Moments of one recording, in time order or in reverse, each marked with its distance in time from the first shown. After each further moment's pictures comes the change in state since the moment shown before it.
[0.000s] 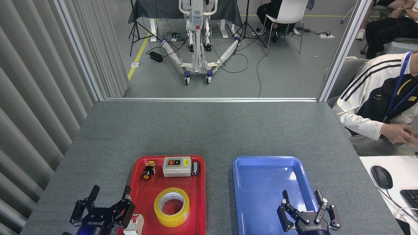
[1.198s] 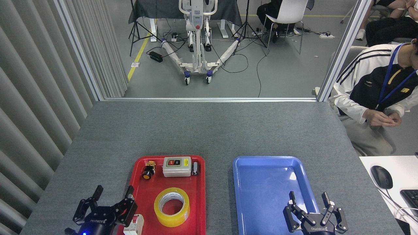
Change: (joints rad) left arm -0.014 -0.005 0.002 -0.012 0.013 0.000 -0.106; right arm 0.015 -0.003 -0.028 -0.012 -0.008 0.026 0.038
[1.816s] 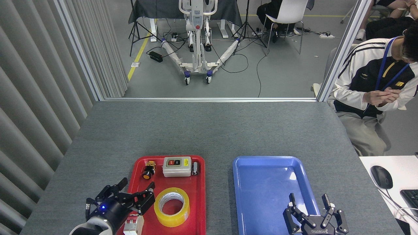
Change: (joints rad) left arm -0.190 0.071 -0.119 0.022 0.107 -0.043 -0.499; right arm 0.020 0.001 0.002 -0.018 0.002 0.000 -0.006
